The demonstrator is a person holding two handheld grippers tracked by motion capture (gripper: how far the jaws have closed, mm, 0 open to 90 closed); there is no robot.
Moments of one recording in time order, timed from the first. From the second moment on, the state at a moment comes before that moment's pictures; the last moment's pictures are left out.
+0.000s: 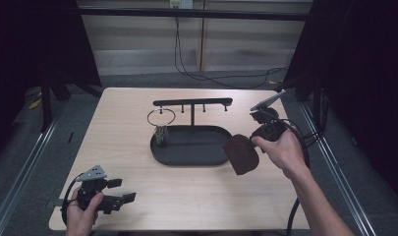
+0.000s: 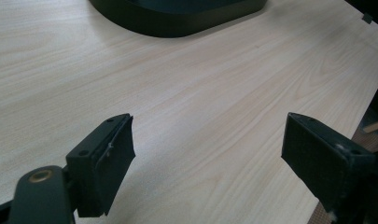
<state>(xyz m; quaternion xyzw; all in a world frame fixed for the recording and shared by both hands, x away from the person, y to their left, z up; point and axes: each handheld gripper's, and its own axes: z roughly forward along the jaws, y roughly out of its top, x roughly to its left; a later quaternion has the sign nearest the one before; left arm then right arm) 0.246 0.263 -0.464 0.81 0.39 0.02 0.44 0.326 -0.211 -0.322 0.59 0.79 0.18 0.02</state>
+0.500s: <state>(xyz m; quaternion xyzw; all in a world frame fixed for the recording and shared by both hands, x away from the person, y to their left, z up) 0.246 0.261 -0.465 0.81 0.39 0.01 0.44 0.354 -0.195 -0.306 0.60 0.79 0.14 0.03</state>
